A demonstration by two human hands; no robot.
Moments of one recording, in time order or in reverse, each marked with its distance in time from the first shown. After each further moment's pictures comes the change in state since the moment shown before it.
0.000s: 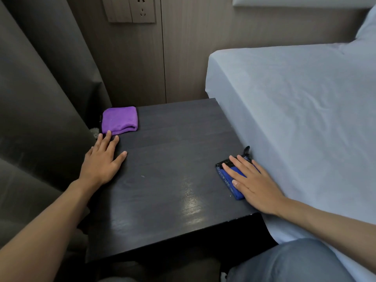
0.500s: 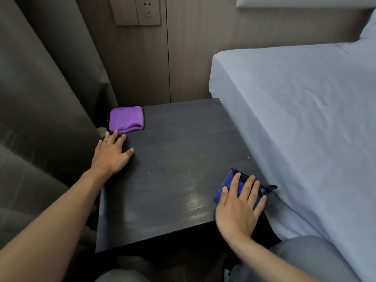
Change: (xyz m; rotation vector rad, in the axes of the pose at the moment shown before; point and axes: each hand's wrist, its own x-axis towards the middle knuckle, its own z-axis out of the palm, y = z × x) left_hand 0.010 0.011 -0.013 0.009 -0.088 -0.086; right_hand -0.018 -0.147 0.016 0.206 0.259 0.844
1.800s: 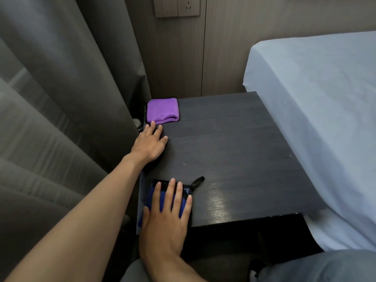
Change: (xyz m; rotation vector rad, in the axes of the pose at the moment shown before) left_hand -0.002 0.000 -0.009 -0.069 -0.139 -0.014; right_hand -0.091 -0.088 -0.038 0.069 -0.822 -0.527
